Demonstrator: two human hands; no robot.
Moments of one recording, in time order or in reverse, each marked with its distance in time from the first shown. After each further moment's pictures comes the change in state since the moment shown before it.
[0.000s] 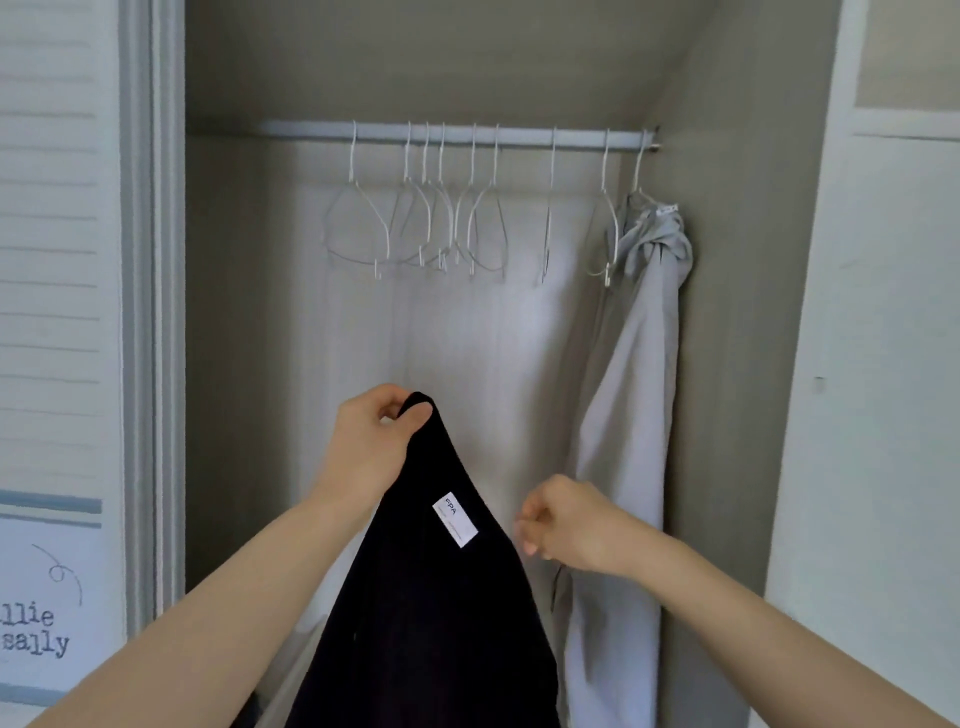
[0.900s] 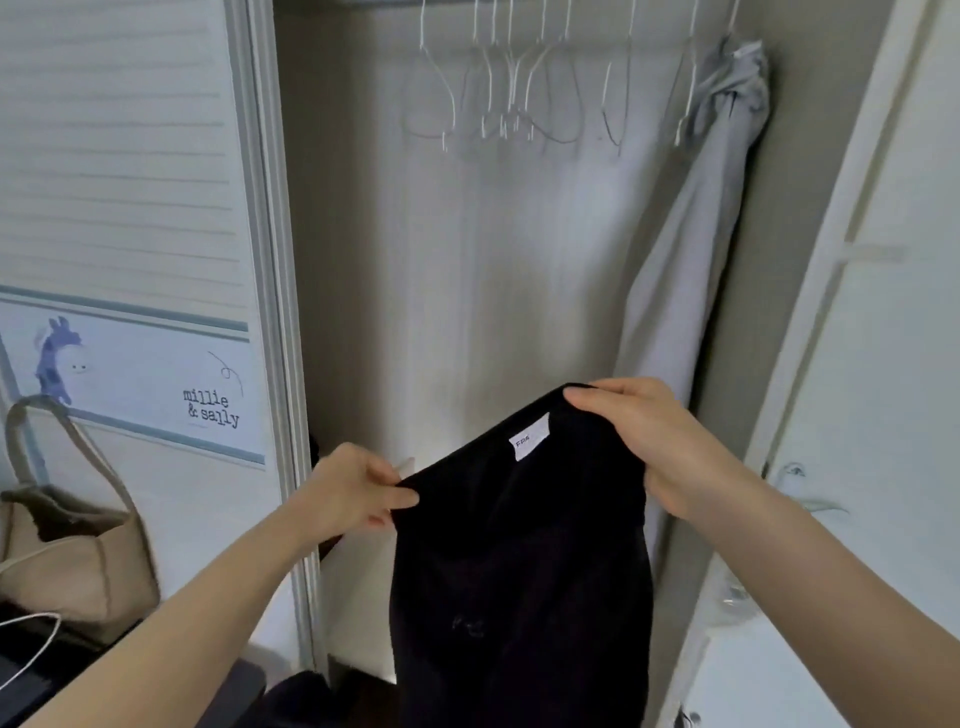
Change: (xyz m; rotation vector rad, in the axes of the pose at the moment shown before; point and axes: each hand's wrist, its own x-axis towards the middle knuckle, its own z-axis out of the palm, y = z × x) left_hand -0.182 -0.050 -0.063 0.453 -0.325 -0.503; right_hand -0.129 -0.008 0.002 1.014 0.014 0.160
